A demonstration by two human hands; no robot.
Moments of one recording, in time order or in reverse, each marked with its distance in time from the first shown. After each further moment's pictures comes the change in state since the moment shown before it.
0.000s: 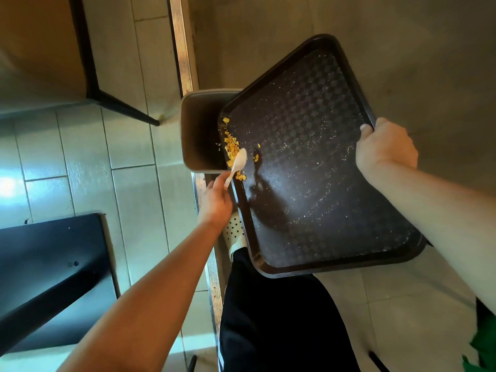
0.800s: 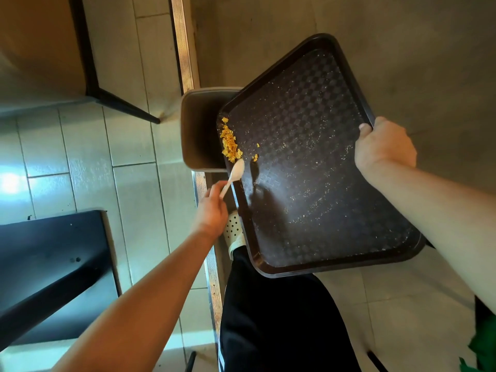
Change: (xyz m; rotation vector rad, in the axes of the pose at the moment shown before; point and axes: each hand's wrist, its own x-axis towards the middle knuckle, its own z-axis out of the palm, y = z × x) left_hand -0.020 -0.009 -0.006 0.091 -0.031 0.050; right_hand 0.006 0.002 0.003 -0.007 -0.007 -0.022
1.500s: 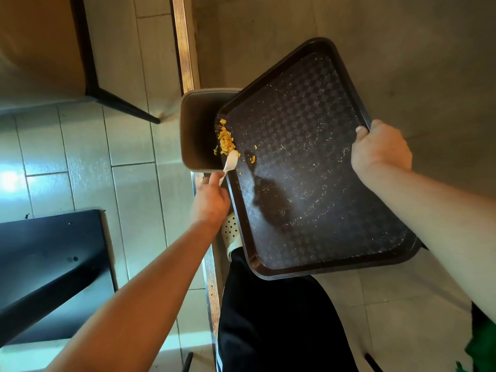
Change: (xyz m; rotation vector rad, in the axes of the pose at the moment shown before) left_hand 0.015 0.024 -0.007 0.066 0.115 -0.049; right_hand 0.000 -0.003 0.000 0.004 -0.009 0.014
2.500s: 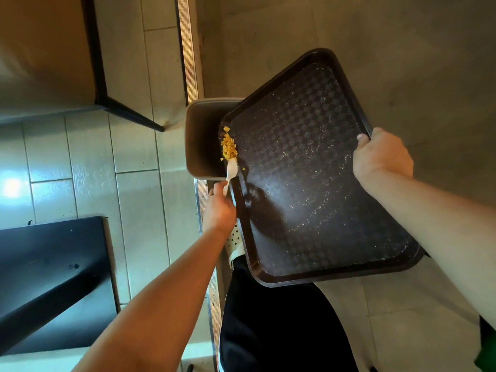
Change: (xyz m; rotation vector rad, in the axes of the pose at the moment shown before) left_hand 0.002 -0.006 0.018 -0.178 -0.051 -0.159; right_hand -0.001 -0.004 0.002 0.003 0.017 -0.009
